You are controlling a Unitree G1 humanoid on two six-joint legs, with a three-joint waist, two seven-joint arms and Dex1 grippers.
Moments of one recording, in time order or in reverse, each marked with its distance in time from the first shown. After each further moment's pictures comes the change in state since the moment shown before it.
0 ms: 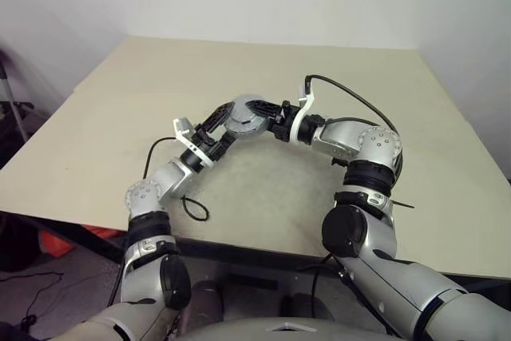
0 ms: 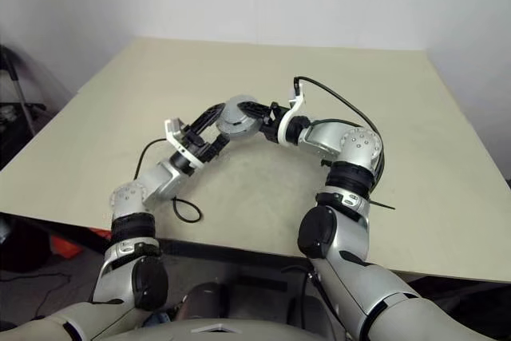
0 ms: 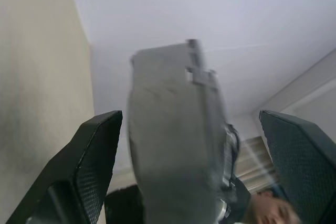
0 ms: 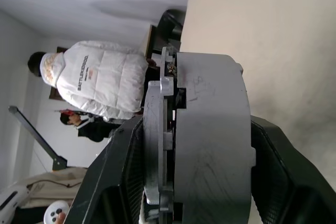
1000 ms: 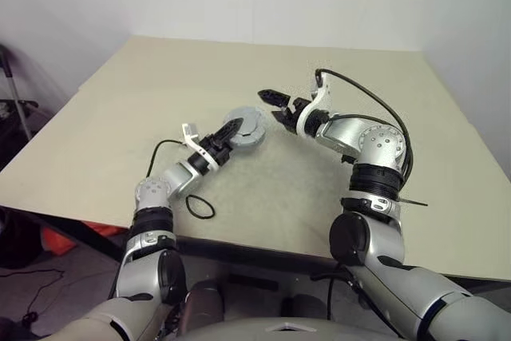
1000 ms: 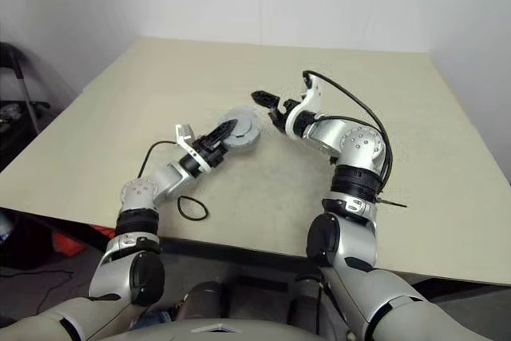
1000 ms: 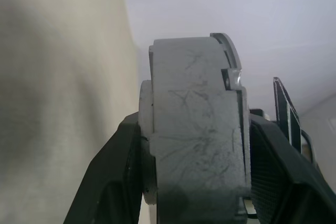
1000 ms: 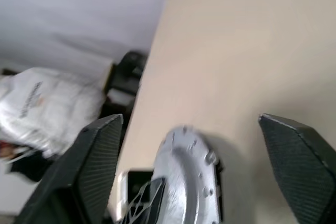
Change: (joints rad) left arm 0.002 0.043 -0.069 0.109 0.147 -0.109 -0.038; right arm 0.069 -0.076 0.209 -0.069 -0.086 -0.288 0.018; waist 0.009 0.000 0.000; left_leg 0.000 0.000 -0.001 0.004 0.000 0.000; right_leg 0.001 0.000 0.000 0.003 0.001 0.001
